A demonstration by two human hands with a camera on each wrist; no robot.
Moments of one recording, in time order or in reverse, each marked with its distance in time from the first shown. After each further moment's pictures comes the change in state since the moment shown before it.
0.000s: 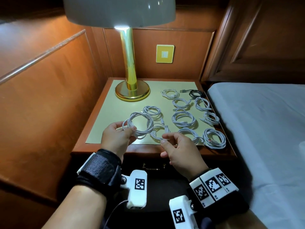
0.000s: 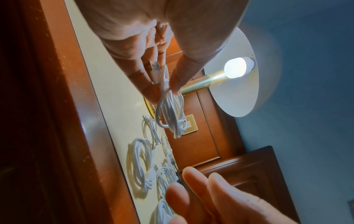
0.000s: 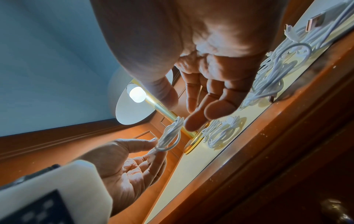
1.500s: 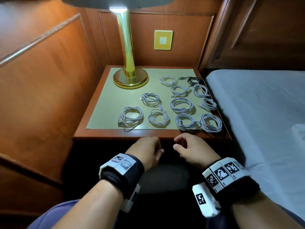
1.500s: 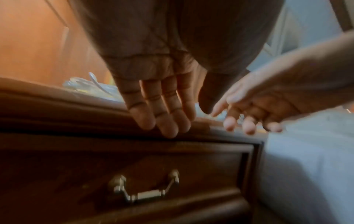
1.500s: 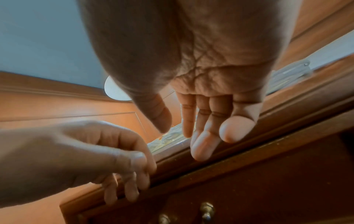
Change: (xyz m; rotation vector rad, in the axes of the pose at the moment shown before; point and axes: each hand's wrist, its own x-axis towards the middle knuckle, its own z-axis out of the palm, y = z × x) left_hand -0.049 -0.056 0.015 1.352 -0.610 0.407; right_hand -0.017 0.036 -0.038 -0.566 -0.161 0.091
